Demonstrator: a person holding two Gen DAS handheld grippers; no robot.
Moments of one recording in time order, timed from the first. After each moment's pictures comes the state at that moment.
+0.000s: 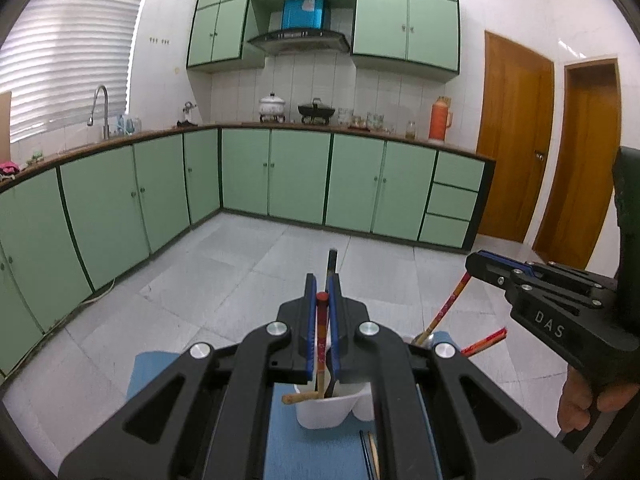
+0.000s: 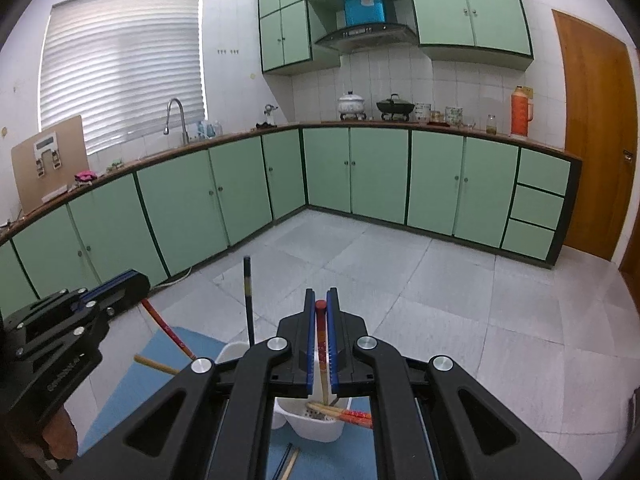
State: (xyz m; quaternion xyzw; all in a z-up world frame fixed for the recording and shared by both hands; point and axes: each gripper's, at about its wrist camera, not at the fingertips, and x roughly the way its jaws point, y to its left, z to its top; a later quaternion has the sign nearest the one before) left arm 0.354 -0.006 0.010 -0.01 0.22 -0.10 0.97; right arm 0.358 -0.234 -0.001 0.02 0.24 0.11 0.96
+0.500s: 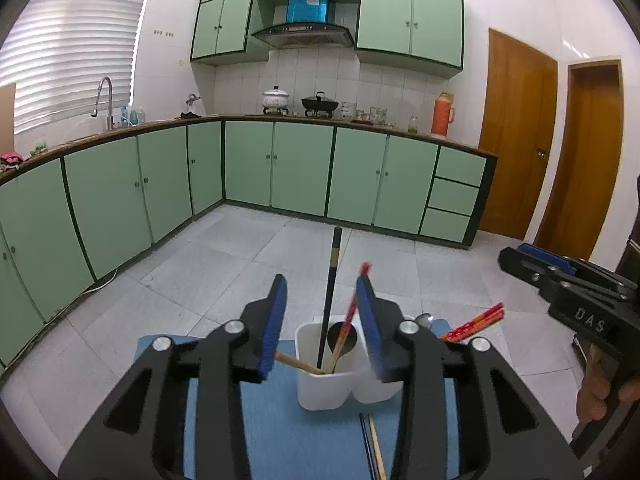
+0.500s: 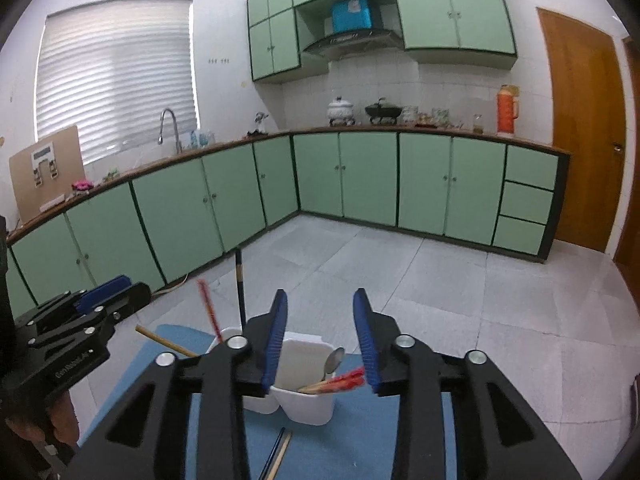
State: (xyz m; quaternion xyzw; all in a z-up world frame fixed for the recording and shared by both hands) left arm 0.332 0.005 0.007 -0.02 0.22 -0.10 0.97; right arm 0.321 -0.258 0.004 0.03 0.22 0.10 0.97
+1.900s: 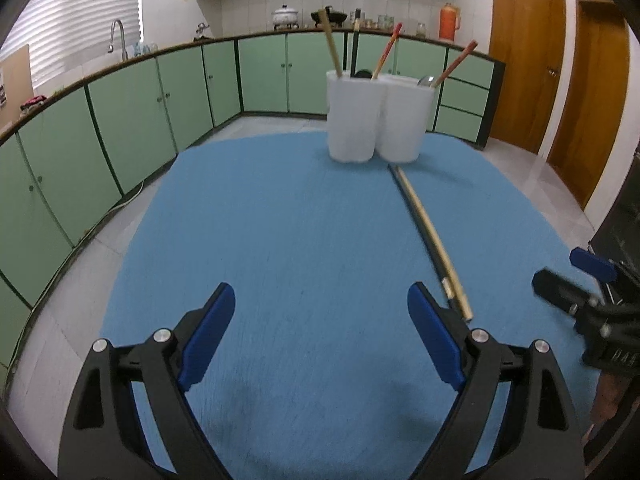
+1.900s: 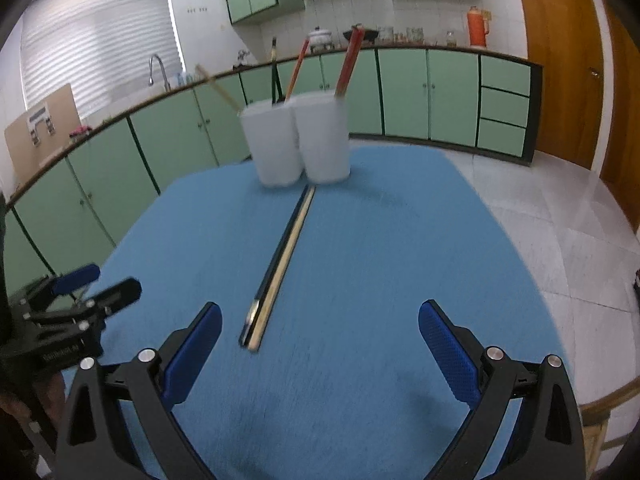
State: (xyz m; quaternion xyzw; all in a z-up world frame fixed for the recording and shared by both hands) left arm 0.147 0.049 -0.163 0.03 0.36 -0.07 0.93; right arm 0.119 -0.215 -0.179 0.06 0.35 0.07 0.93
